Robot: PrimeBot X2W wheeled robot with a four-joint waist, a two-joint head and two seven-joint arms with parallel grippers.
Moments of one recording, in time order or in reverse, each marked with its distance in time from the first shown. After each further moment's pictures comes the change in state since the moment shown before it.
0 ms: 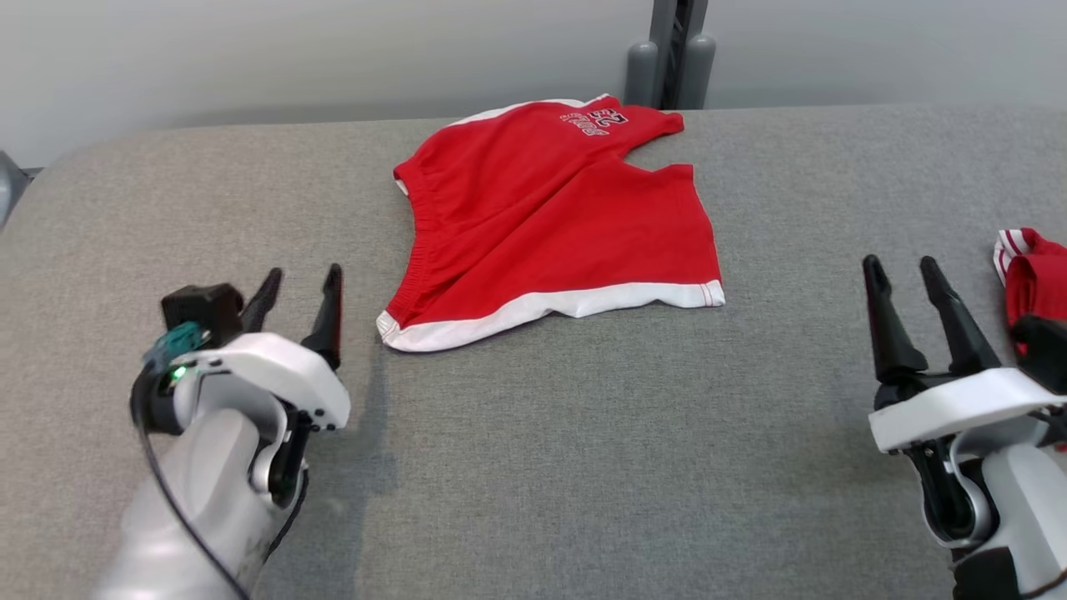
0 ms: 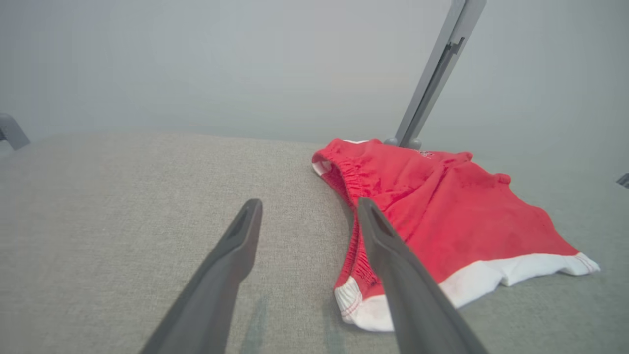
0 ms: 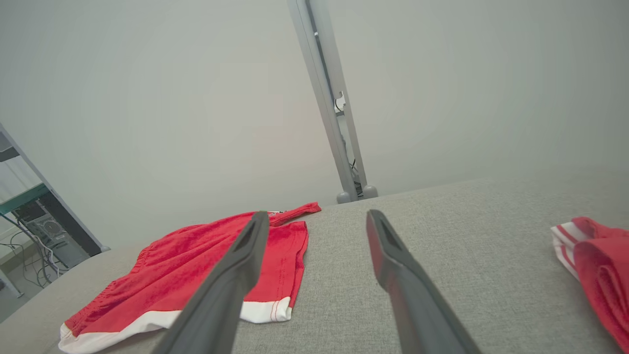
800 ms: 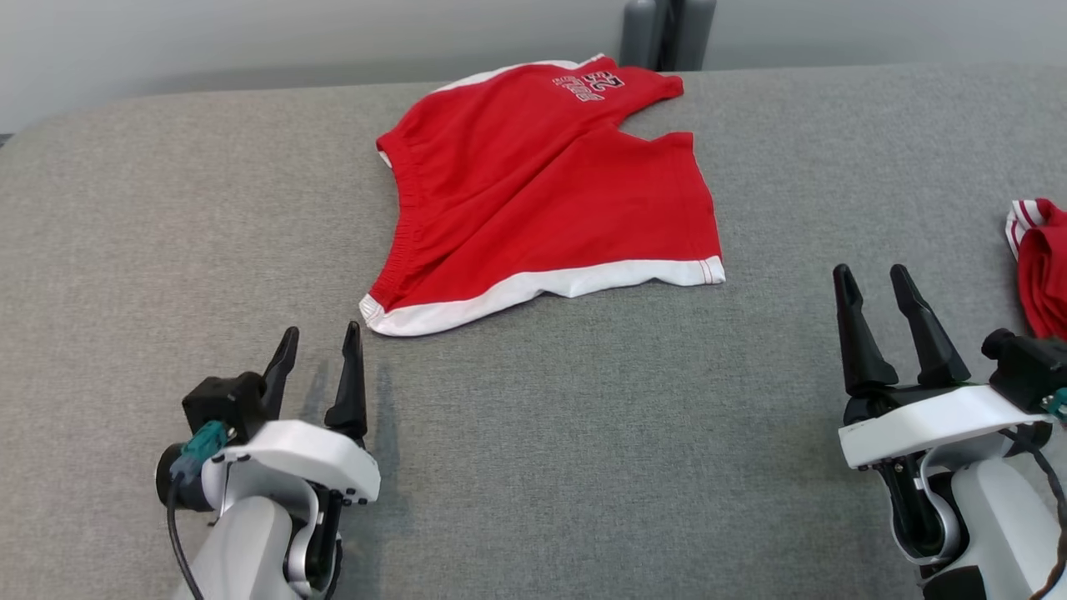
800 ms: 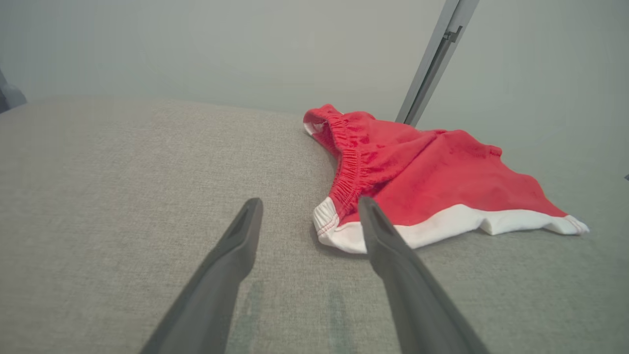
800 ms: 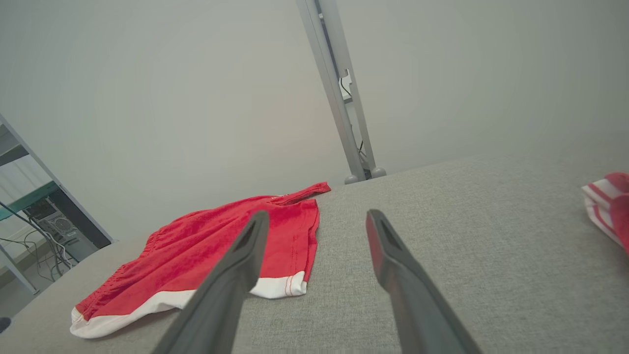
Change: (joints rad) left arm 0.356 -0.094 0.323 -0.403 0.318 0.040 0.007; right arm 0.061 0.062 -0.028 -0.094 -0.042 0.000 0.000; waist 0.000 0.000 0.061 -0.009
